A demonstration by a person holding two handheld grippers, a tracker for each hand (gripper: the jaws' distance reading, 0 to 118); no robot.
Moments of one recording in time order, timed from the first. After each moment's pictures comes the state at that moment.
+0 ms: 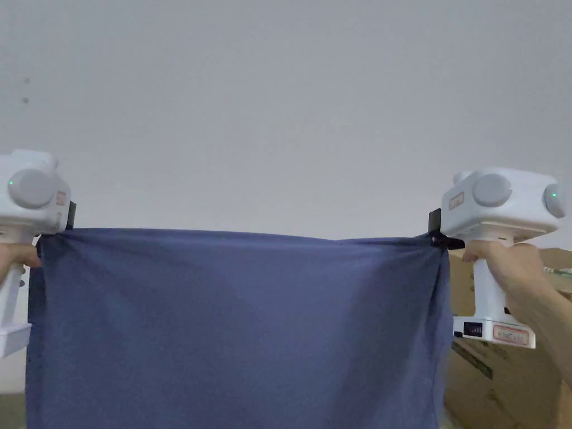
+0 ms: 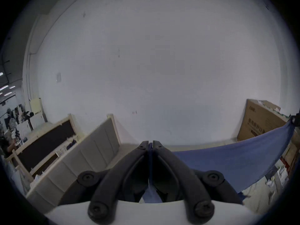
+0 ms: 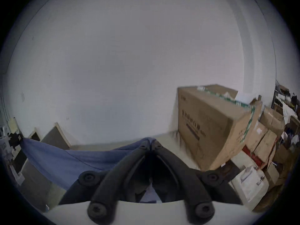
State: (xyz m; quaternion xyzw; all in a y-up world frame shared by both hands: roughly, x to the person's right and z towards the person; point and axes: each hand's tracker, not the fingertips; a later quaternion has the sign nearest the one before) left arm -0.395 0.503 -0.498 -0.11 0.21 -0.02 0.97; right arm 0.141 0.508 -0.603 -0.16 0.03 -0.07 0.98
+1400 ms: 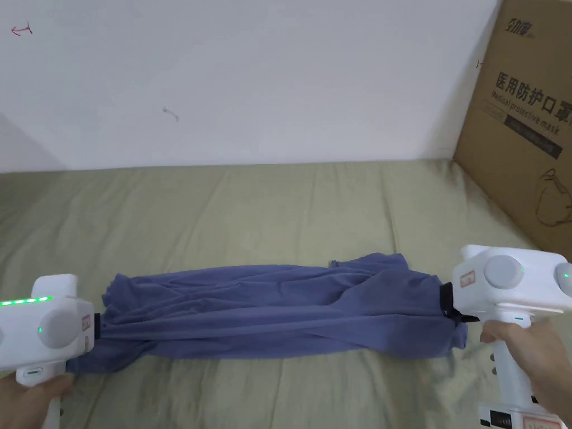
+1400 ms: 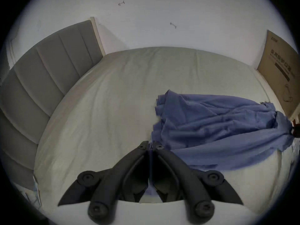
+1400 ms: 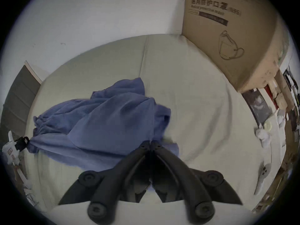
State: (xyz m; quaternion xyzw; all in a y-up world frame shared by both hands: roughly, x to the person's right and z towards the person) left arm -0.410 0.029 -0.521 -0.41 0.20 0.04 0.89; right arm 0.127 0.053 -0.633 -0.48 0.02 -0.03 0.88
